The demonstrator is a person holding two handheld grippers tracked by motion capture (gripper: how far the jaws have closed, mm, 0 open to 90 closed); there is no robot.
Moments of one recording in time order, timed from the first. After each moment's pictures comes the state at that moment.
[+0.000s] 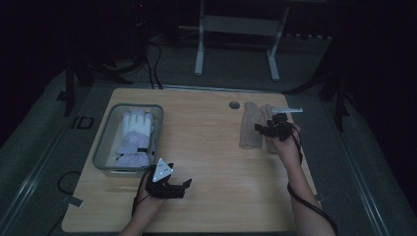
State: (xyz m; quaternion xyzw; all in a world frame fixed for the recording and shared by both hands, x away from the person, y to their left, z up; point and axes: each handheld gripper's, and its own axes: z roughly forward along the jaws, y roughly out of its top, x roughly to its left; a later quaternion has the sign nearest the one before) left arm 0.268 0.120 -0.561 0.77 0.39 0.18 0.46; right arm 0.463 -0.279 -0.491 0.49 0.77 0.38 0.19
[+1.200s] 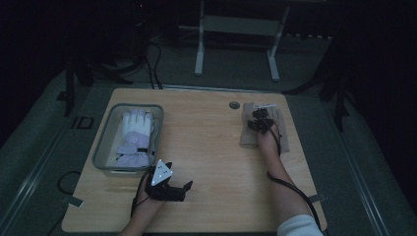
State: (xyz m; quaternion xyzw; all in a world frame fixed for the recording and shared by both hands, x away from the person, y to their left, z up) left arm 0.260 0.119 -0.555 0.76 0.38 0.20 0.48; right arm 0.526 -0.236 -0.545 0.54 0.76 0.28 0.22
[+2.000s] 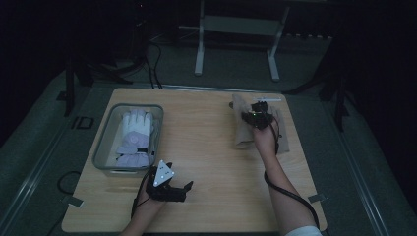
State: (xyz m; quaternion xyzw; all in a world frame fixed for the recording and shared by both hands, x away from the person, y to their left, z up) left arm 0.259 0.116 -0.558 0.77 0.38 0.21 0.47; right arm 0.481 -0.206 -0.472 0.53 0.74 0.38 0.19
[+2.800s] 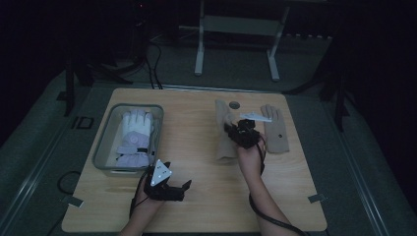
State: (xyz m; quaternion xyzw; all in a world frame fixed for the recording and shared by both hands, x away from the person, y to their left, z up) left arm 0.259 0.121 -0.555 0.76 0.38 0.21 0.48; right arm 0.395 -0.154 -0.469 0.50 0.72 0.46 0.18
